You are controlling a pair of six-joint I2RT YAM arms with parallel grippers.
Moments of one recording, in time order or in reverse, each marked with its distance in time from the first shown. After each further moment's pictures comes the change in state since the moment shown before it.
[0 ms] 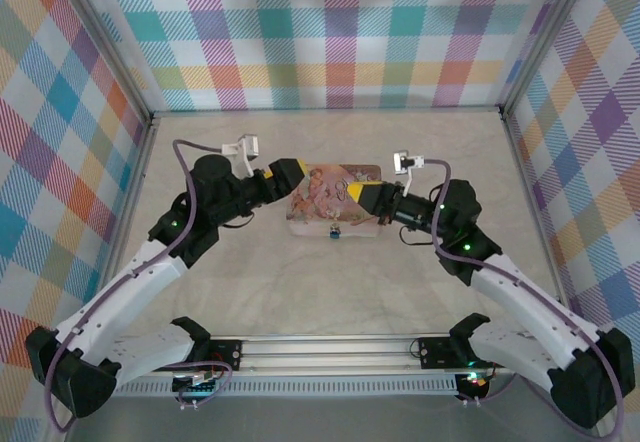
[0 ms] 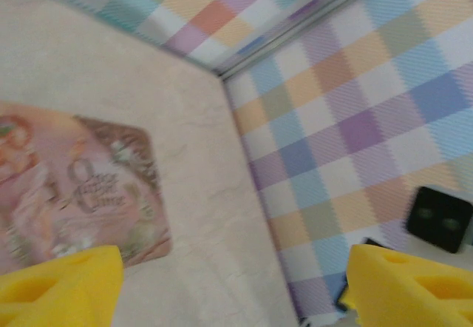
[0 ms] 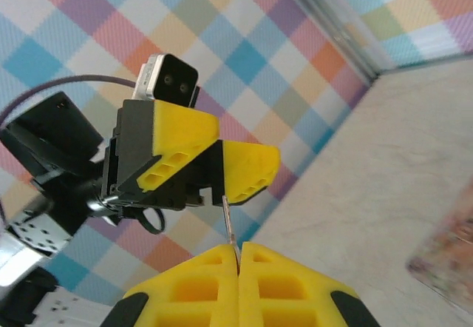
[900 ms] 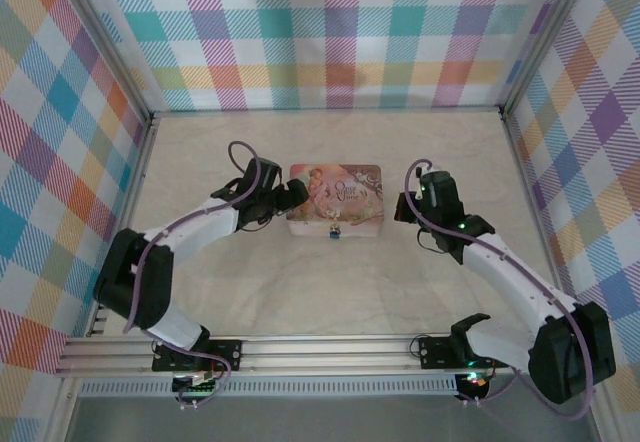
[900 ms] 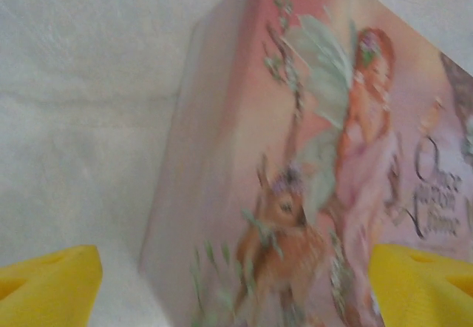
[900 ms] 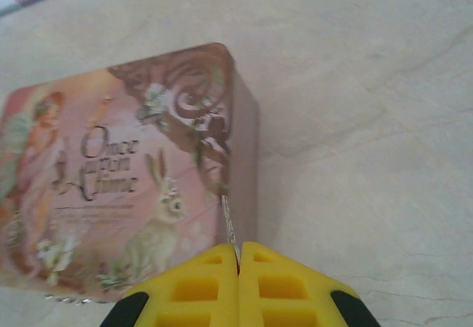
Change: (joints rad) left arm 0.099 0.531 -0.007 -0.037 -0.174 0.022; right arm -0.164 0.206 0.032 -0.542 0.595 -0.283
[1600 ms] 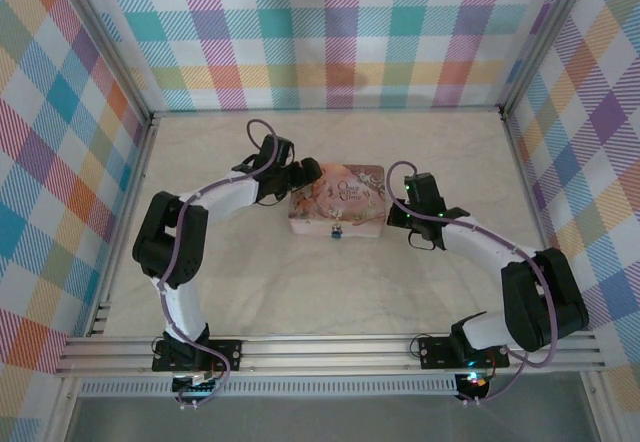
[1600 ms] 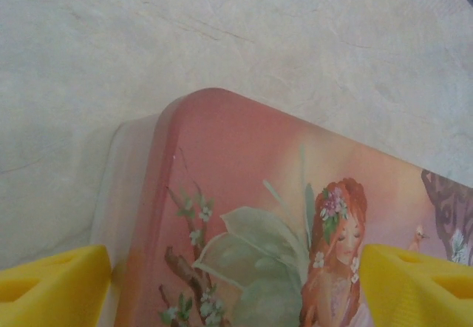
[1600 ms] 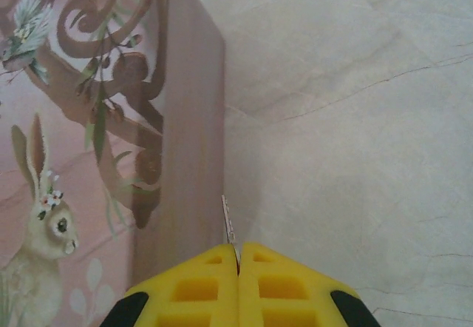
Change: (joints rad) left arm 0.032 0.297 0.280 0.069 0.113 0.037; right arm -0.019 0.261 -0.014 0.104 -0.034 0.016
